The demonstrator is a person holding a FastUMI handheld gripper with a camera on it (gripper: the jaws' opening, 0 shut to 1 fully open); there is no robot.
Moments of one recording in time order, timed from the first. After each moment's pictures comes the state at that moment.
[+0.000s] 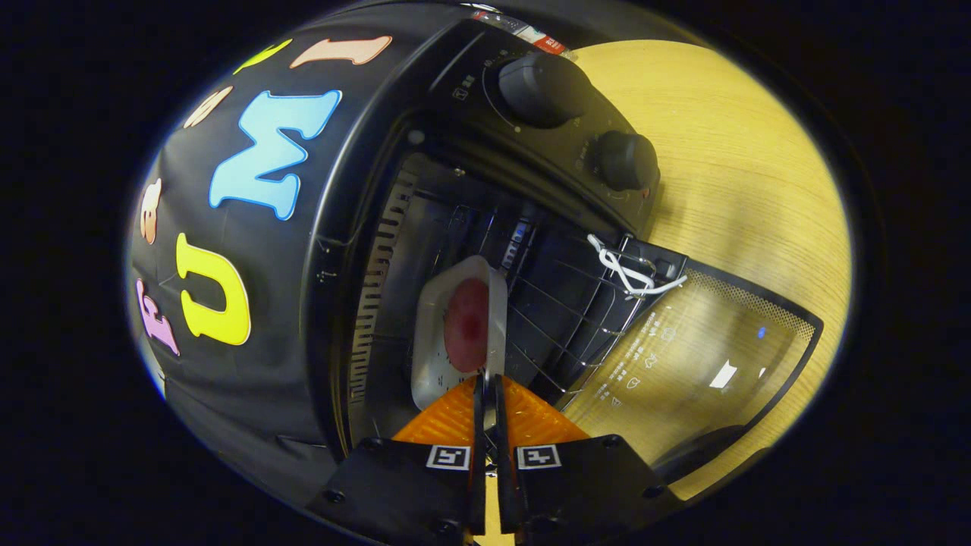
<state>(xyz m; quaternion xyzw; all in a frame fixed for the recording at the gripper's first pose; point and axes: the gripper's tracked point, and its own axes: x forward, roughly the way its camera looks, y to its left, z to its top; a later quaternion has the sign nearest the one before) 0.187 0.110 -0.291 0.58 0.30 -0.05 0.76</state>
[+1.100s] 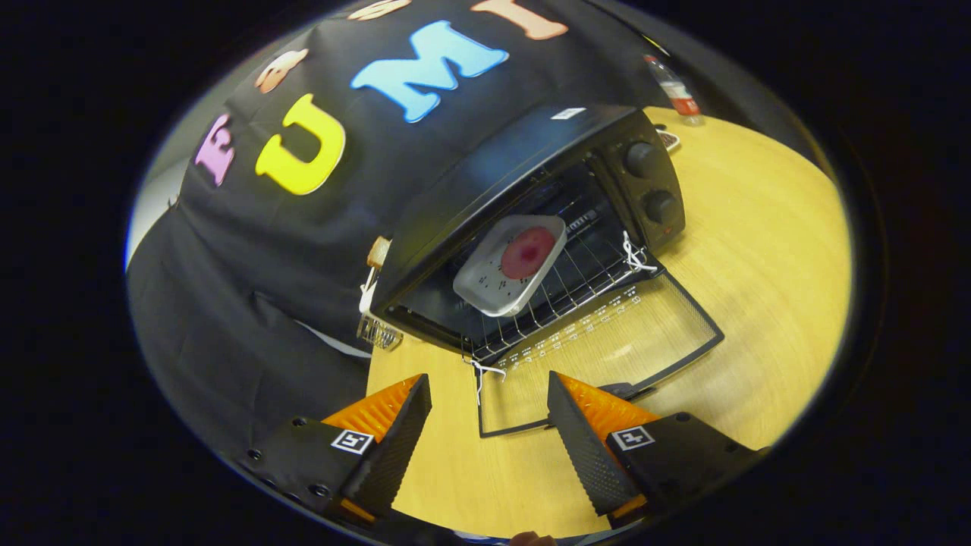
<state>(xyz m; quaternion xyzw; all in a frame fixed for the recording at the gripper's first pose) 0.048 0.133 -0.247 0.32 0.33 0.10 0.88</state>
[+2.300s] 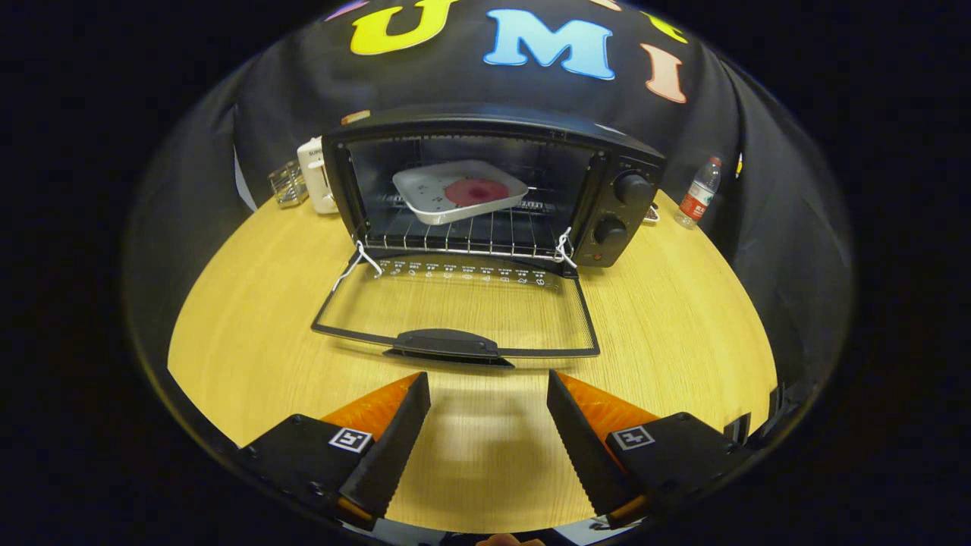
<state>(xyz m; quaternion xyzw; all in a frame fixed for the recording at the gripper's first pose) 0.002 0.062 -0.328 -0.05 0.42 0.02 0.90</state>
